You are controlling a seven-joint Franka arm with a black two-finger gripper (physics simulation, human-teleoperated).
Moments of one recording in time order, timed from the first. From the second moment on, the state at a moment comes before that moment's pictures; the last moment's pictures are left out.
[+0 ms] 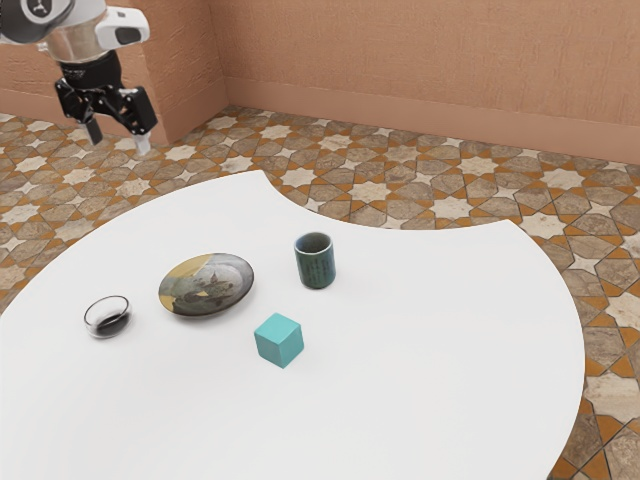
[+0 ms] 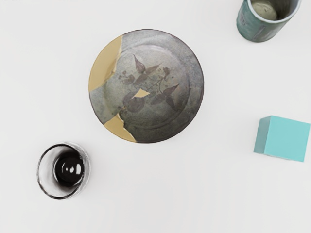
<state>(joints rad) -0.14 -0.13 0.26 -1.66 0.09 1.64 0.04</state>
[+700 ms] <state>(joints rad) -0.17 0.10 0.14 -2.00 -0.07 1.92 0.07</state>
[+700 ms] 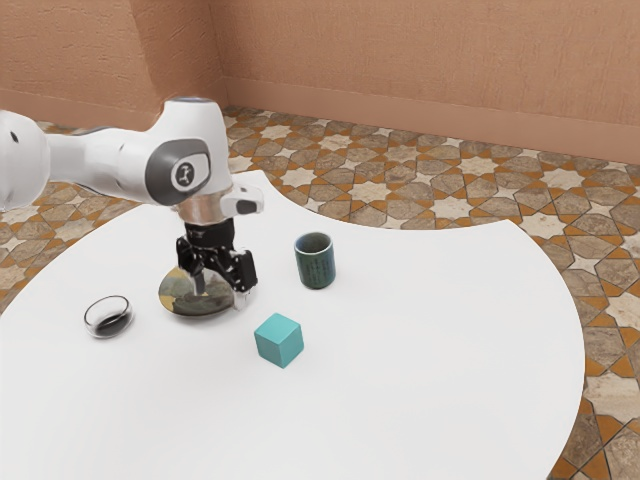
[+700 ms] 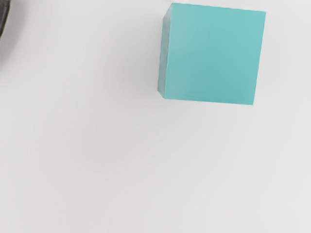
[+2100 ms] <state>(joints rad) -0.18 0.45 0.07 -1.91 -0.15 2.26 0.13</state>
